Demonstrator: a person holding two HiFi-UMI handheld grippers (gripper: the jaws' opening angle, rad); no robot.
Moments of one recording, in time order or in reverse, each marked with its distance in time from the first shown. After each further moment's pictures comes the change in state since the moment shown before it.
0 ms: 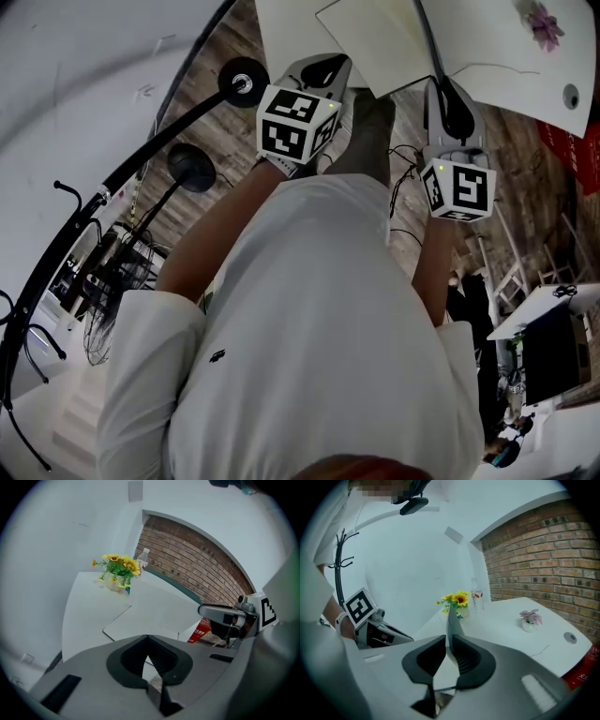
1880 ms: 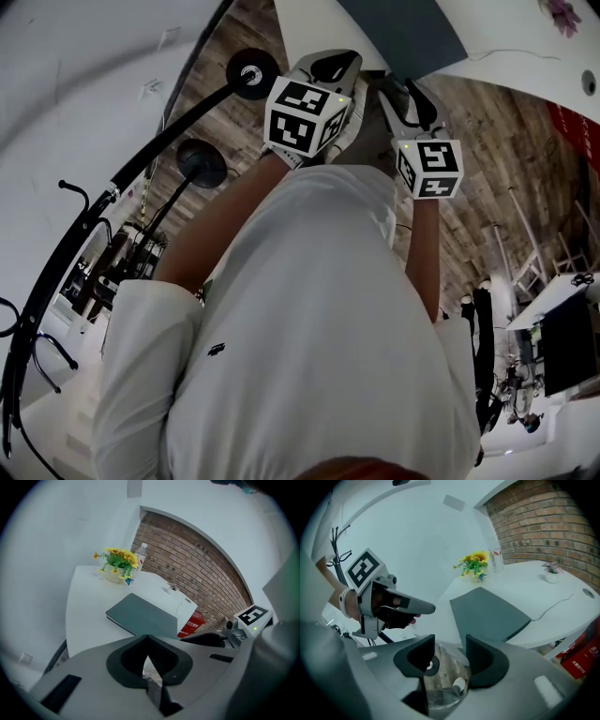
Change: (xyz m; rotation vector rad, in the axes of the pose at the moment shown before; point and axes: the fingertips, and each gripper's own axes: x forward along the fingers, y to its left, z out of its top) left arm -0.017 0.012 -0.040 0.035 0.050 -0.068; right arm 0.017 0.100 -0.121 0.107 0.300 0.122
